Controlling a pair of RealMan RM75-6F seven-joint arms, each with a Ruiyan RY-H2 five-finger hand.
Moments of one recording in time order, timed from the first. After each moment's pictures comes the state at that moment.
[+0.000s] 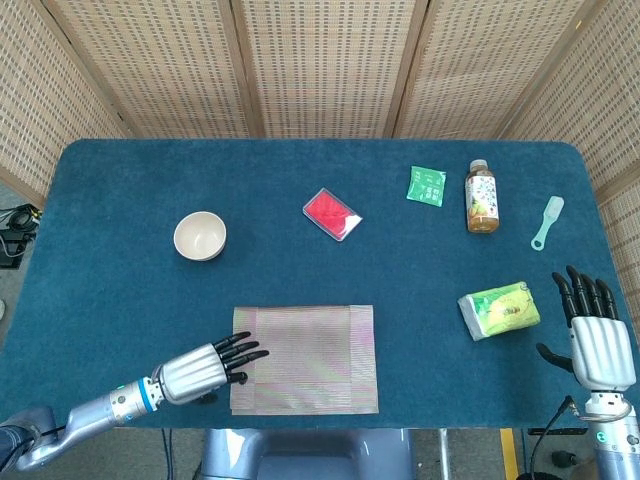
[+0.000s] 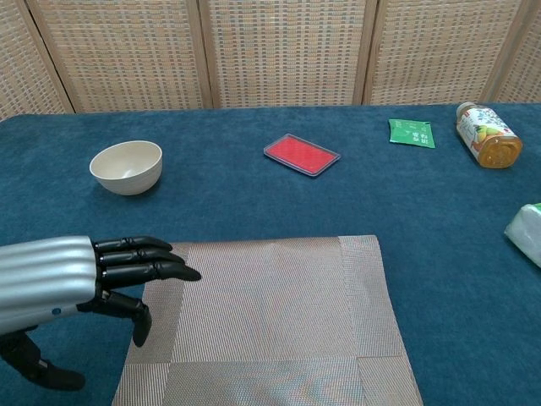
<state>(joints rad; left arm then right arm) -0.61 -1.51 0.26 -1.17 2.09 1.30 -0.15 0.10 -1.16 0.12 -1.64 -1.43 1.49 -0.14</state>
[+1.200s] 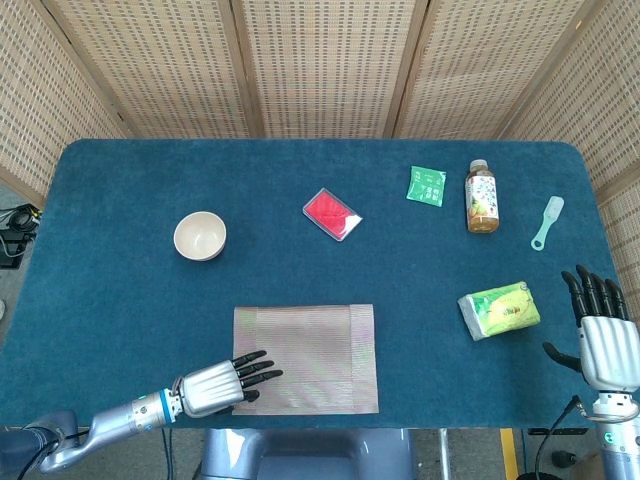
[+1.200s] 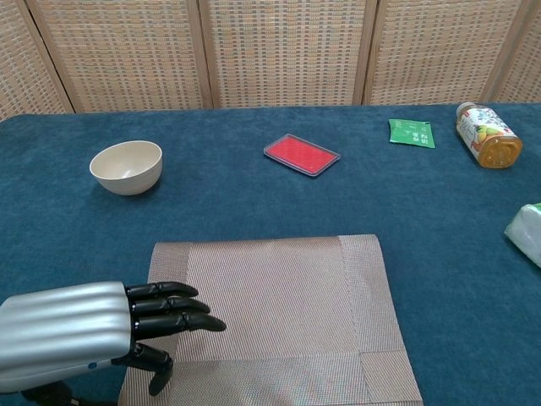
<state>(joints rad) -0.64 -1.62 0.31 -1.11 2.07 1.24 -0.09 0.09 -1.14 0.13 -1.64 -1.42 1.50 -0.11</state>
